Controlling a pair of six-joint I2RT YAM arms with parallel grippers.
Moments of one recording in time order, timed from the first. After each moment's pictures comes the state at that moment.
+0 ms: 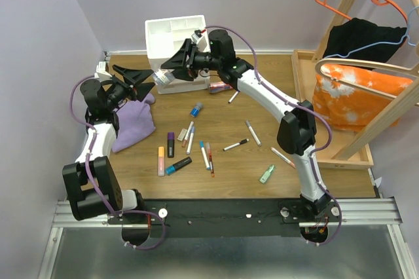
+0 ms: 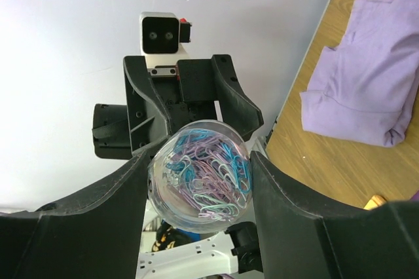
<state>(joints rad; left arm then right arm) 0.25 1.33 0.79 0.56 0.87 -1.43 0.68 2.22 2.13 -0.08 -0.69 1.18</state>
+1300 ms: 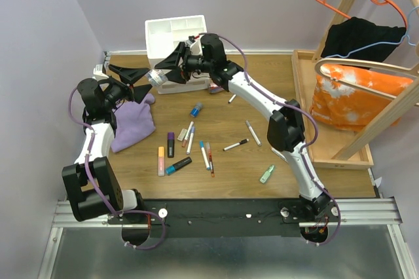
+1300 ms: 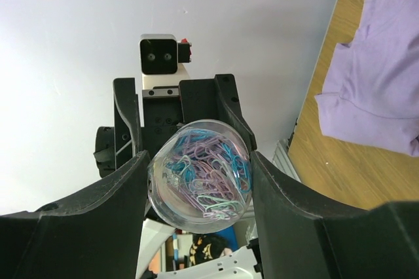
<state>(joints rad) 0.28 1.32 0.81 0.47 0.86 -1.49 0.70 2.36 2.25 -0.05 -0.68 1.34</state>
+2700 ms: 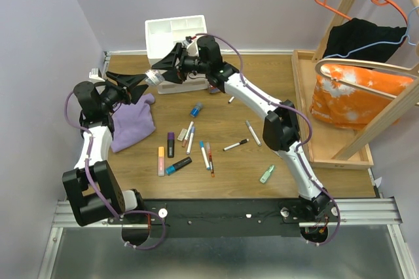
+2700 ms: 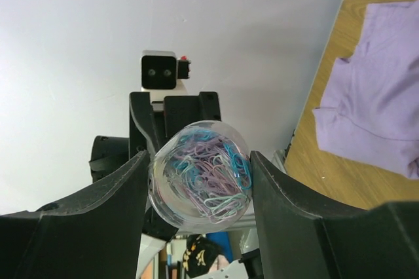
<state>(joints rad) 0.31 1.29 0.78 0.41 0.86 -1.46 0.72 2.43 2.32 -0.01 -0.66 1.34</state>
